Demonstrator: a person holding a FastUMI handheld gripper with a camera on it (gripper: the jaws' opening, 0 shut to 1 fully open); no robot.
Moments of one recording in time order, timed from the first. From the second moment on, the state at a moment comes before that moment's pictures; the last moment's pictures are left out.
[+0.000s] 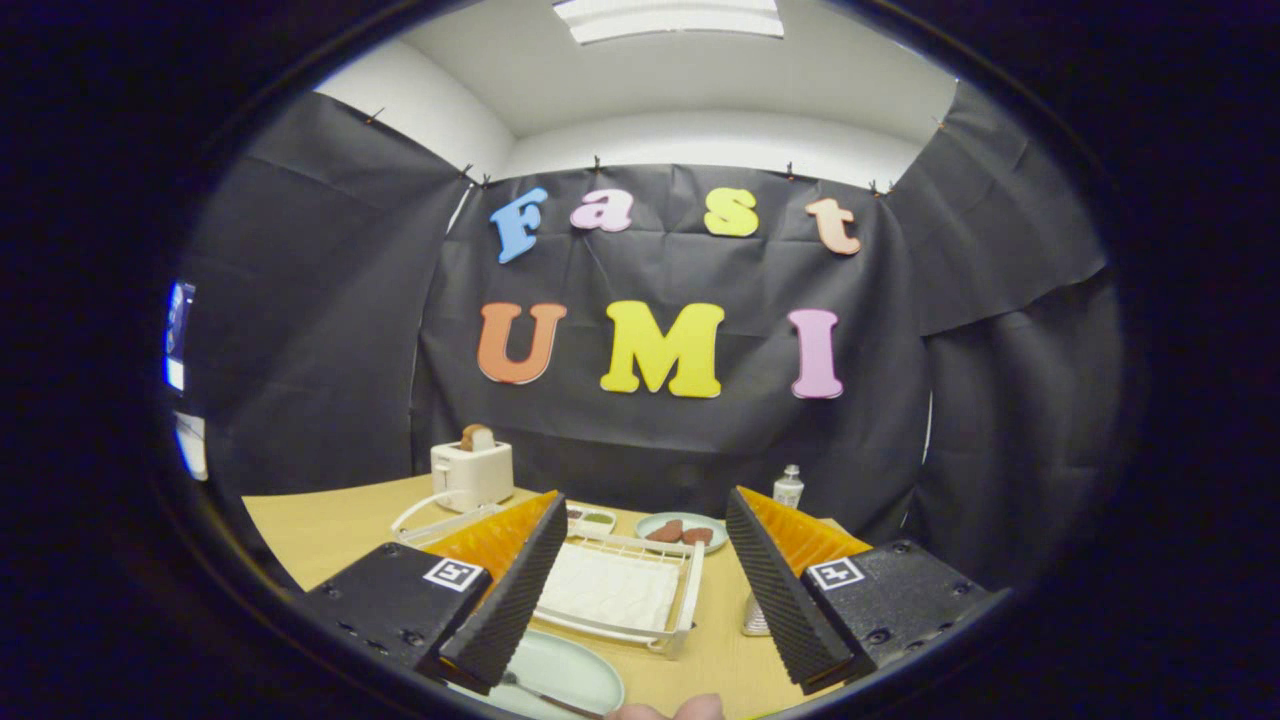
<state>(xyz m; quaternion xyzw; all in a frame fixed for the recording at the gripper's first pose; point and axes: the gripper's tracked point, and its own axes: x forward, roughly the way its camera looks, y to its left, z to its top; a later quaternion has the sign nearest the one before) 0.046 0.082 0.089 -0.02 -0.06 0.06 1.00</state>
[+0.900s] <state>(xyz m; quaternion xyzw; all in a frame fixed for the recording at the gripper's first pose) 0.024 0.145 0.079 0.02 -0.12 0.03 0.99</state>
